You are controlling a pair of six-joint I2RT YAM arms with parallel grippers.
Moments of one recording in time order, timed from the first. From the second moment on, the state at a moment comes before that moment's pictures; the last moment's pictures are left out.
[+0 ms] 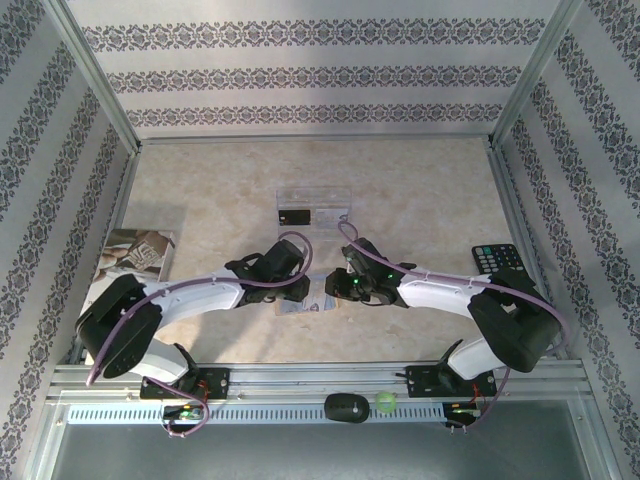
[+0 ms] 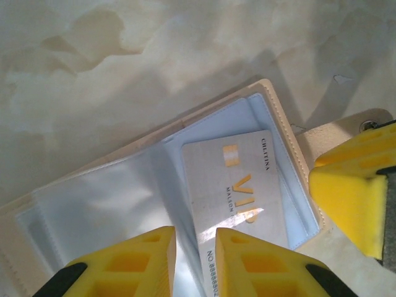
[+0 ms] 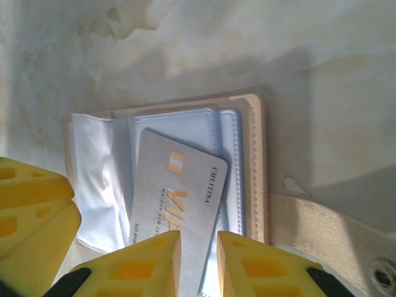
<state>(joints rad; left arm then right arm) -0.80 1.47 0.76 -0.27 0.02 -0.56 0.75 1.47 0.63 -0.07 -0.25 0.89</state>
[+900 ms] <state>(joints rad) -0.82 1.57 0.78 -0.25 0.04 -0.55 0.75 1.52 0.63 -0.03 -0.29 0.89</state>
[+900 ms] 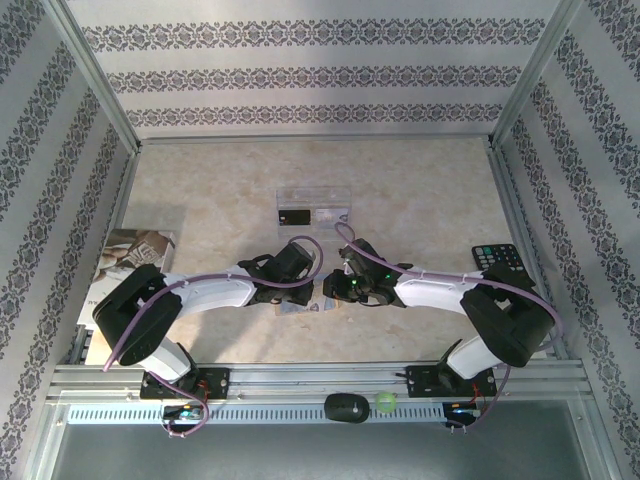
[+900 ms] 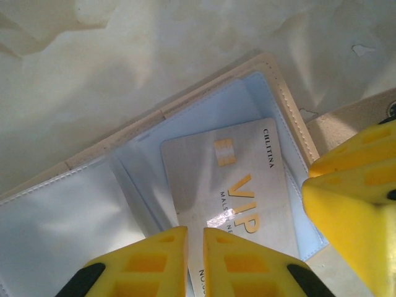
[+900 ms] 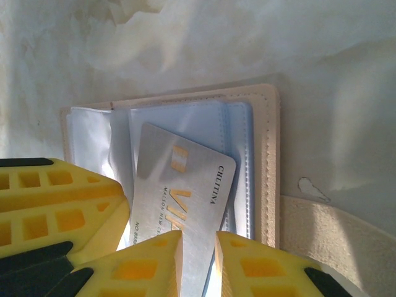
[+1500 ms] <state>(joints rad) -0.82 1.60 0.76 -0.22 0.03 -0.58 0.75 1.57 0.63 -0.01 -0.32 0.89</state>
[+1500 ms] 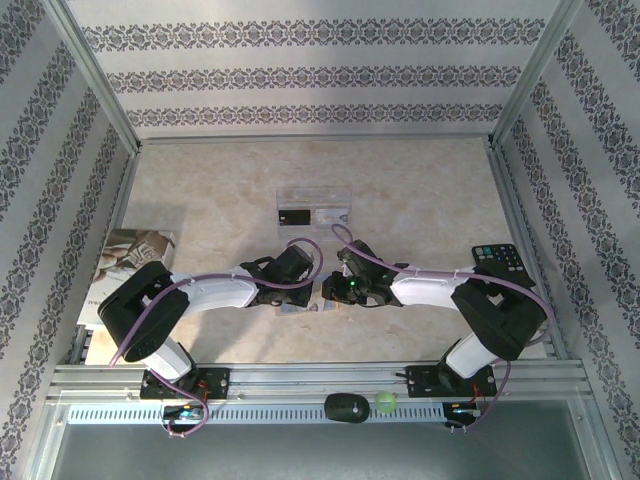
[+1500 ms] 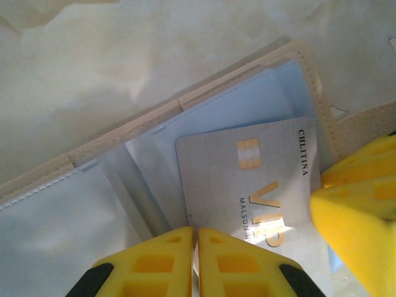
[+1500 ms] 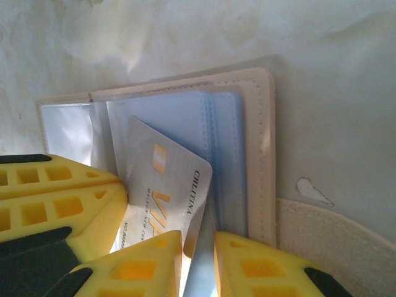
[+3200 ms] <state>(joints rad) -0.65 1.13 0.56 -0.26 0.14 -0.61 0.80 1.58 0.69 0.08 -0.37 0.86</state>
